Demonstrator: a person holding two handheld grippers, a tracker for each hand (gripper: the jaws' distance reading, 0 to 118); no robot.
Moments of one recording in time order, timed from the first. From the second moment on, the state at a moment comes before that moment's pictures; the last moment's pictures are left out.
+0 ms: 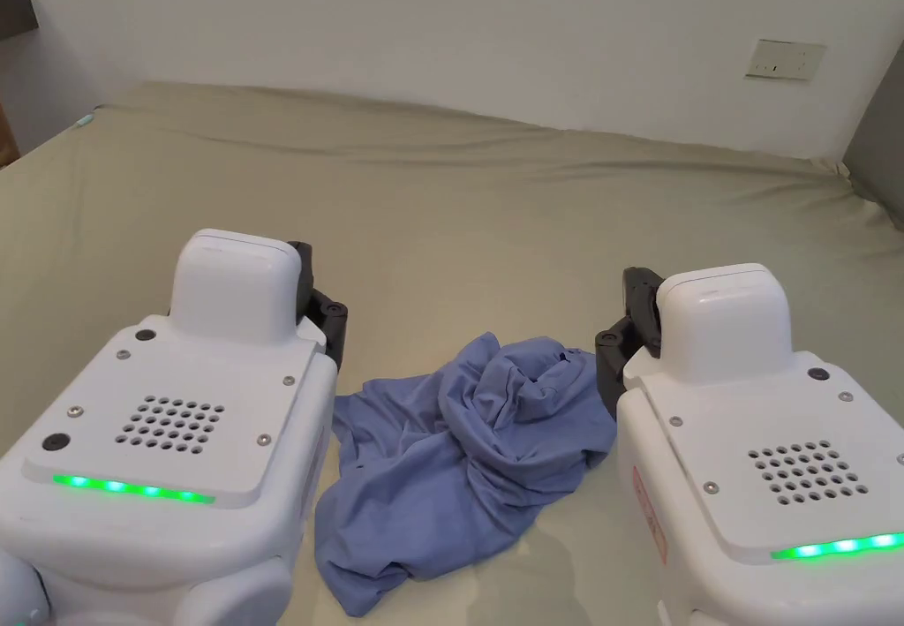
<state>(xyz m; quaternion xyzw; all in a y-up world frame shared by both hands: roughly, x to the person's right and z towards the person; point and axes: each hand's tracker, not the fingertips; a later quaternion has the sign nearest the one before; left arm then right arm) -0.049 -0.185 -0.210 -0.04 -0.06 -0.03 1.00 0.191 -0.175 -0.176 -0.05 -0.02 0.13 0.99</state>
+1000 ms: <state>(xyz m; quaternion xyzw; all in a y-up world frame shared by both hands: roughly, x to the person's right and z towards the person) -0.021 -0.461 -0.355 -0.47 -0.09 -0.04 0.88 0.270 -0.272 -0.235 -0.22 -0.05 0.12 0.96</state>
